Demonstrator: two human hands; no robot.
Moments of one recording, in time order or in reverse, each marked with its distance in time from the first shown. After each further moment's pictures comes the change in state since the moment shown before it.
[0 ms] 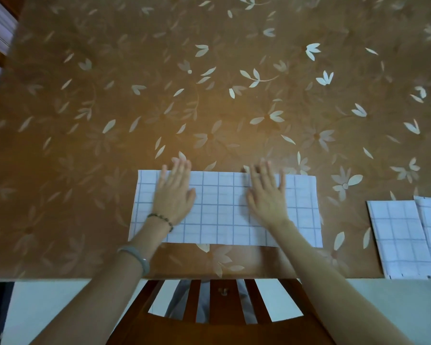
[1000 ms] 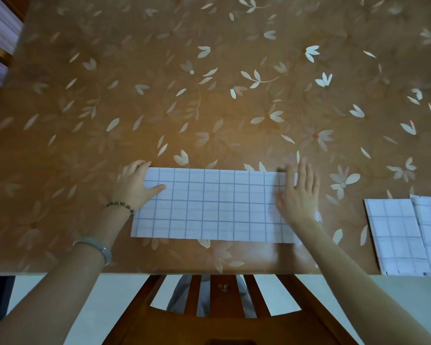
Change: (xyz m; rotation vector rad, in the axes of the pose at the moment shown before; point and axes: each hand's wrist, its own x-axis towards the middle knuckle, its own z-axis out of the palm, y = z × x) left_hand -0.004 -0.092 -0.019 -0.226 -0.120 -0.245; right_hand -0.016 0.048 -0.015 -0.057 -0.044 0.240
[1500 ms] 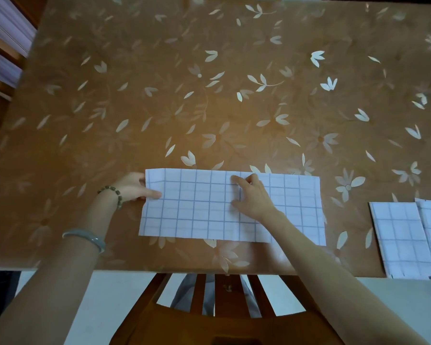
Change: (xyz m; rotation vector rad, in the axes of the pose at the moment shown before) left_hand -0.003 -0.009 -0.043 -0.512 -0.489 -0.230; right_hand 0.010 -0.091 0.002 0.464 -0.416 -0.155
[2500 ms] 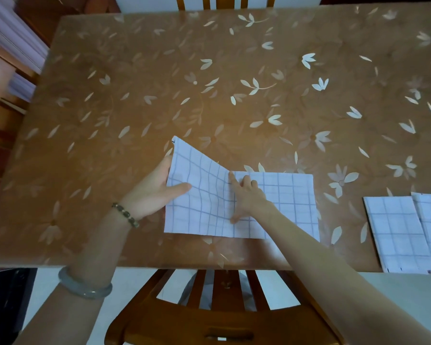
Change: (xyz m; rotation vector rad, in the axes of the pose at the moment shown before) left_hand -0.119 0.107 0.036 -0.228 0.055 0.384; right_hand -0.007 -0.013 -0.013 -0.367 -0.243 0.062
